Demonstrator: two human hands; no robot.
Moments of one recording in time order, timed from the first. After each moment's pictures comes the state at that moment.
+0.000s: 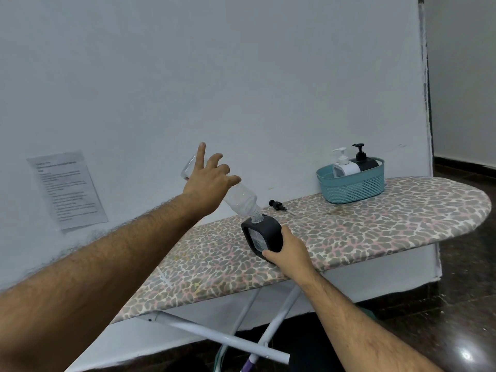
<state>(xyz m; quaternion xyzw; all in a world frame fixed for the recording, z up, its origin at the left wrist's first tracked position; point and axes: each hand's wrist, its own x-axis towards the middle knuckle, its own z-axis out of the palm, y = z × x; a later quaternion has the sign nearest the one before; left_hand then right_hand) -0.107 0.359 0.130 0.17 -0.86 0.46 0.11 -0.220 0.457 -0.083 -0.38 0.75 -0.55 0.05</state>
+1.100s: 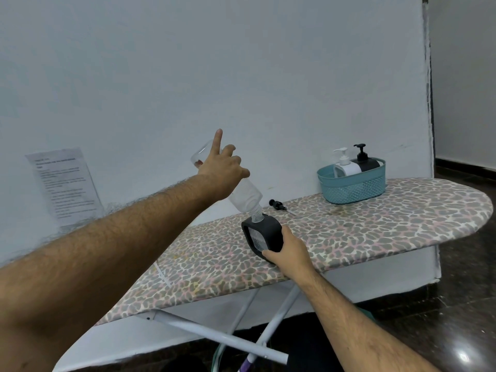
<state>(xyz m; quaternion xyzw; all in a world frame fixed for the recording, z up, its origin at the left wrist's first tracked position) -0.133 0.381 0.149 0.17 -0.83 0.52 0.03 -0.218 0.459 -0.080 -0.38 0.75 -0.54 0.05</state>
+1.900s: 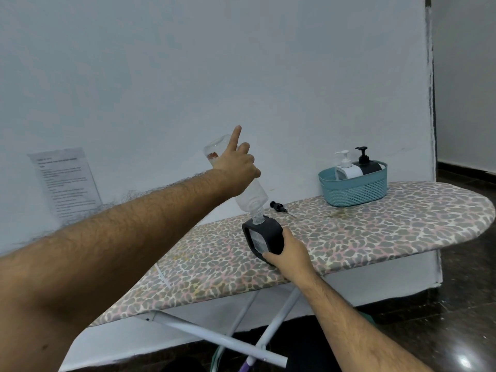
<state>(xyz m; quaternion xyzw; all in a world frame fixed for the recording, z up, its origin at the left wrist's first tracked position) -0.150 0.403 0.154 0.16 -0.81 0.57 -0.01 -0.216 0.461 -0.078 -0.37 0.74 -0.55 0.06</state>
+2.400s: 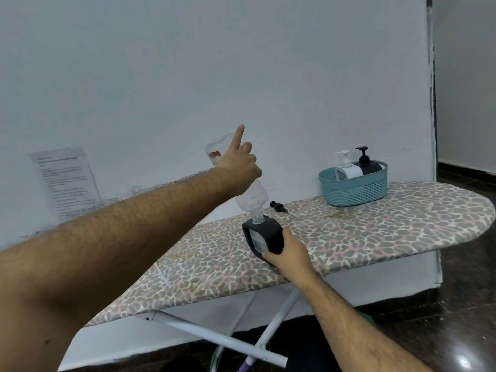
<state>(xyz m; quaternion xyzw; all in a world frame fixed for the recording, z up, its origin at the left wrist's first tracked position) -0.155 0.403 0.153 0.15 -0.80 0.58 -0.01 -0.216 0.462 -0.078 -0.38 0.74 -0.56 0.06</state>
